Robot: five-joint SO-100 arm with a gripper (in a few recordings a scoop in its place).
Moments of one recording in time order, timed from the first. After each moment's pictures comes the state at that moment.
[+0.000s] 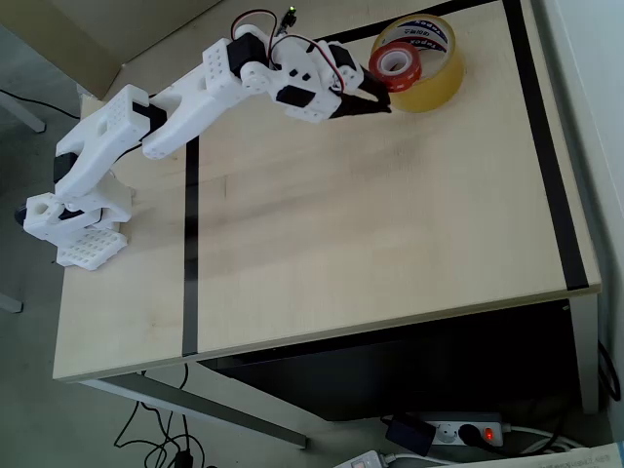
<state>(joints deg) -7.7 24.8 7.6 68.6 -11.9</state>
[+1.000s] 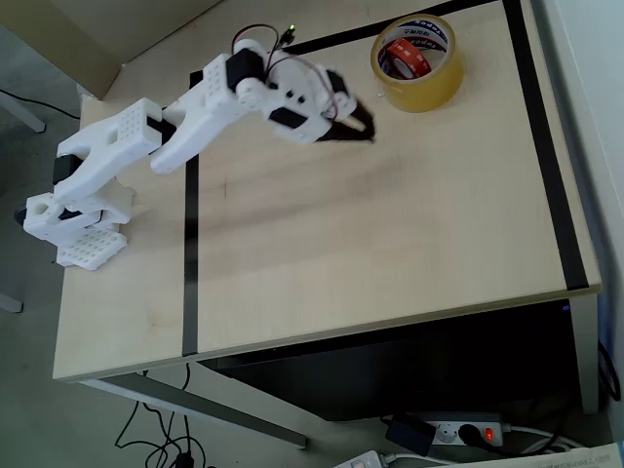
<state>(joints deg) -2.4 18.1 -7.0 87.9 -12.7</state>
